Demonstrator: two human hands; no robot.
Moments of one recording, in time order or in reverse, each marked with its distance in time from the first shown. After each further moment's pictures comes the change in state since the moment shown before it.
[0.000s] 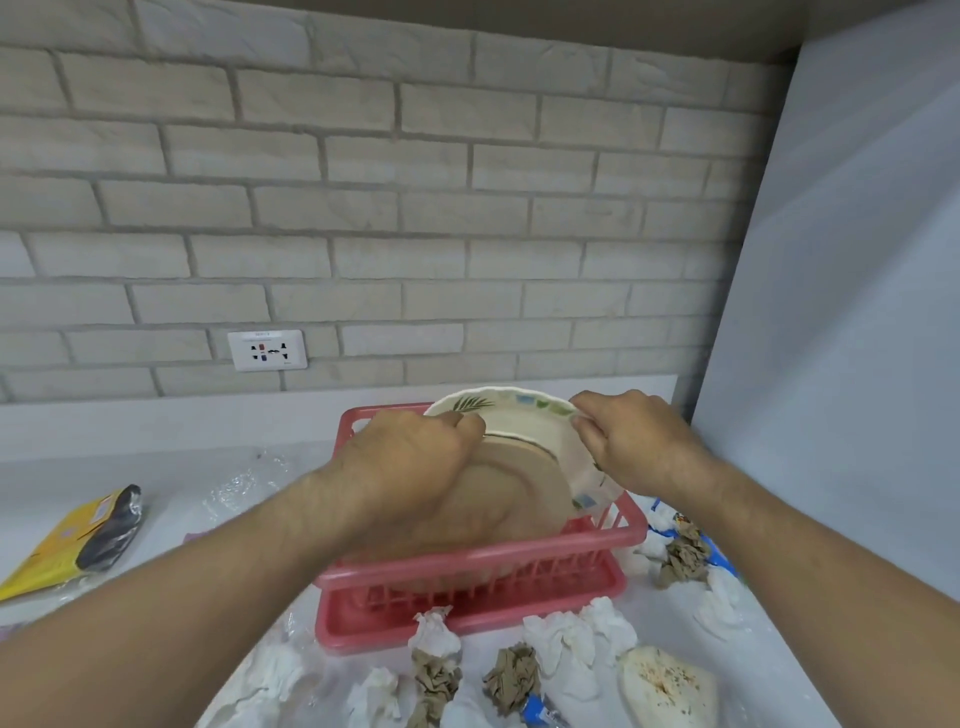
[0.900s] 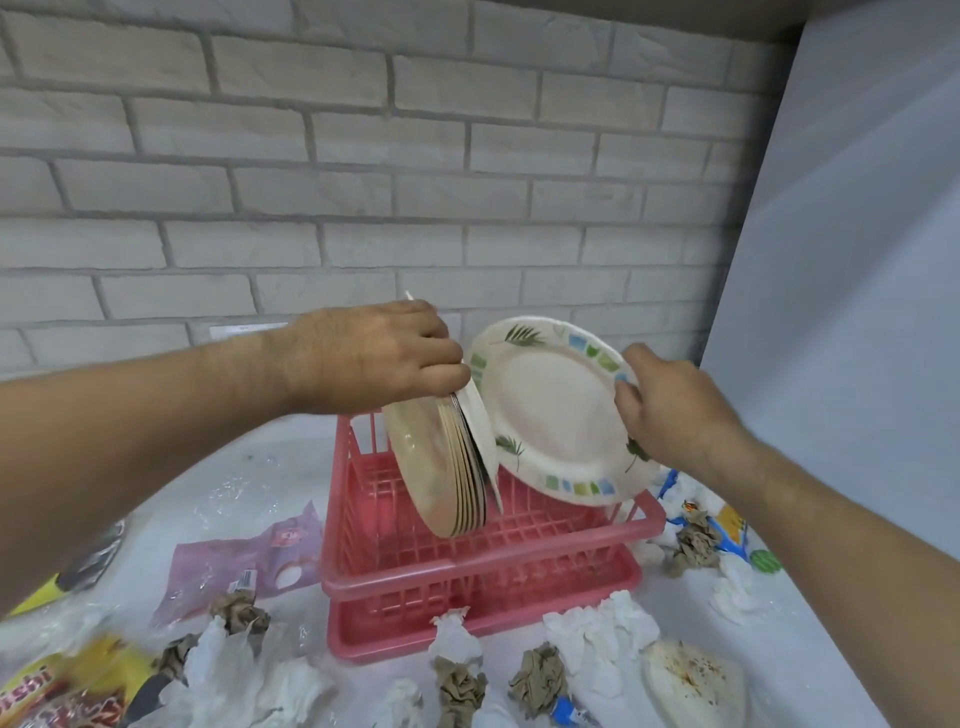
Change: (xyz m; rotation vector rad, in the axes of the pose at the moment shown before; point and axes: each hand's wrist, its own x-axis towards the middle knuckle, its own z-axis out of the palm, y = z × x) left_hand 0.035 -0.104 -0.022 0.311 0.510 0.807; right_hand 0.009 -0.005 -0.009 0.018 0.130 0.228
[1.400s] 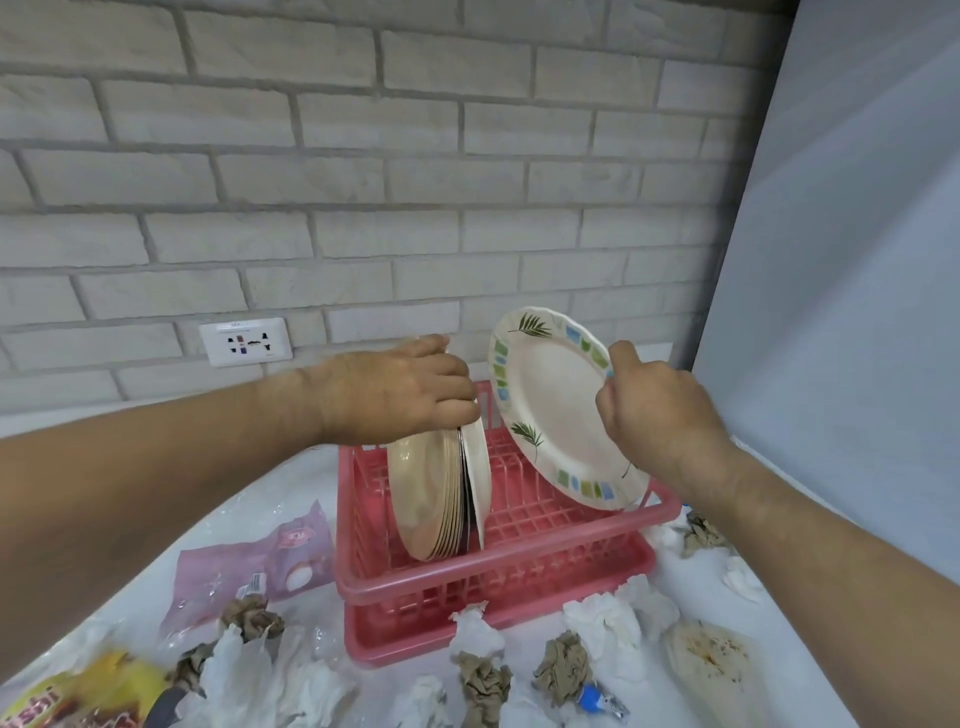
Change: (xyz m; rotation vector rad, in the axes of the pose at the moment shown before) left_hand -0.006 0.020 0.052 -0.093 -0.033 0.021; right_hand -0.010 -0.040 0.013 -0.145 -0.015 0.092
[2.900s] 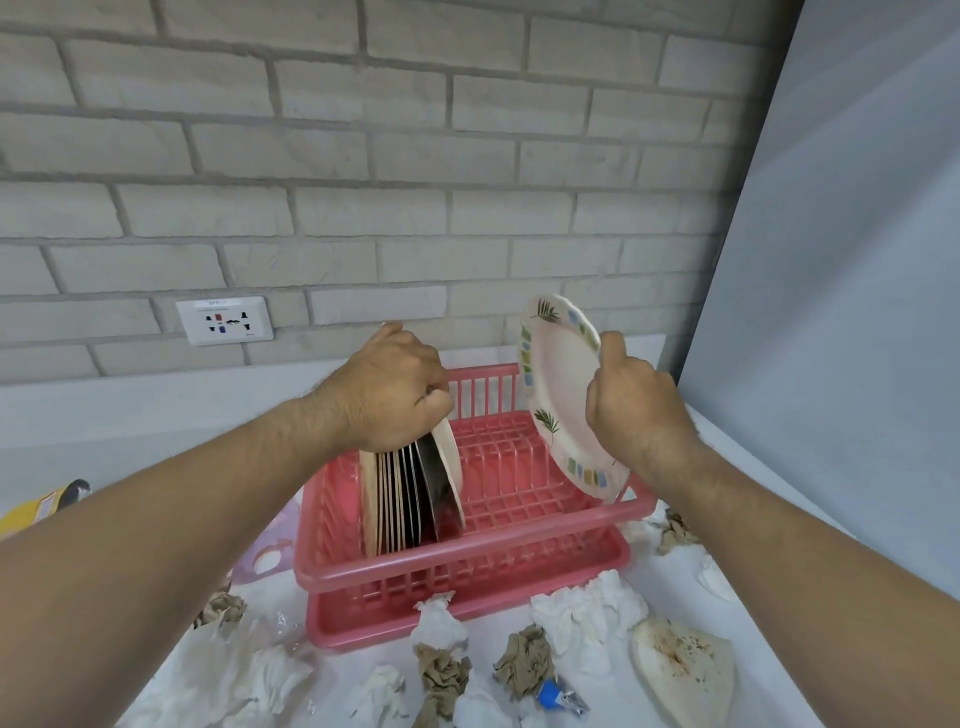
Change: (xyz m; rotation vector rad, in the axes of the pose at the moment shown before) left_hand 0.030 0.022 0.032 -0.436 -0.058 -0.713; right_hand 0.022 0.025 0.039 0.131 0.063 0.026
